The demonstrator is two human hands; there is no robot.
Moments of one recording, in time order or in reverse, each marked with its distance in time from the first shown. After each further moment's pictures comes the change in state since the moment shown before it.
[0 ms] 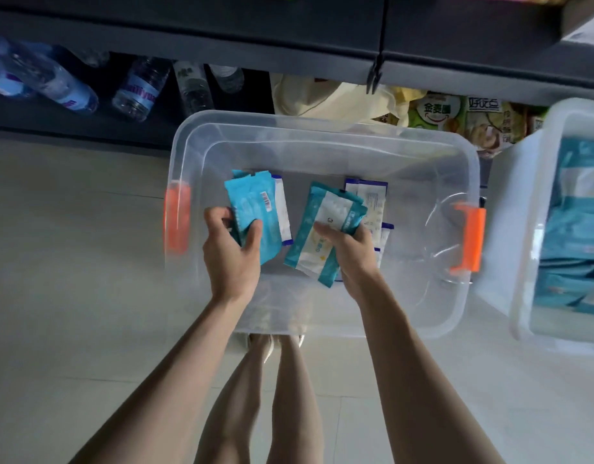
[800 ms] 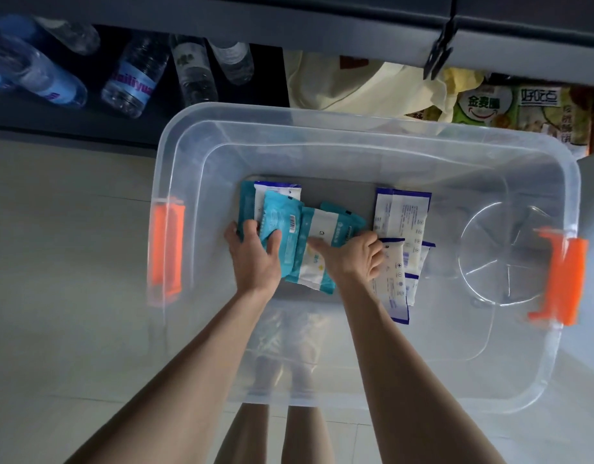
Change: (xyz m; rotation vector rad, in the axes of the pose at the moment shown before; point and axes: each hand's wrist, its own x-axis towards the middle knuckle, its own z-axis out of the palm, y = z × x) left_hand 0.061 -0.080 0.068 0.247 -0.188 -0.171; right_hand 0.097 0.055 0.041 -0.662 0.336 0.159
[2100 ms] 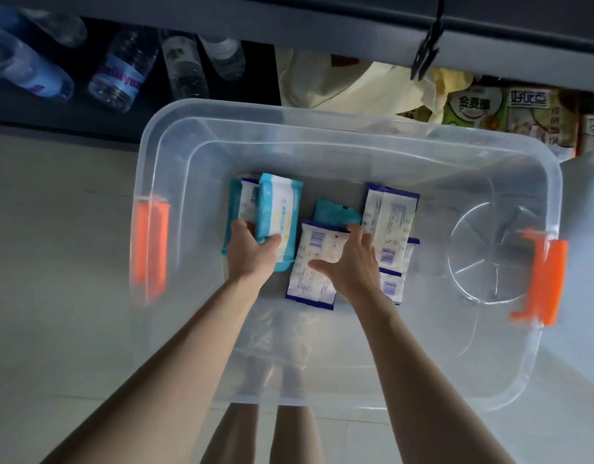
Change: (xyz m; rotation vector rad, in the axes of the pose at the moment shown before) left_hand -0.002 0.022 -0.003 -0.158 -0.087 -0.209; right_hand -0.003 0.019 -0.030 -0.316 -0.122 -0.372
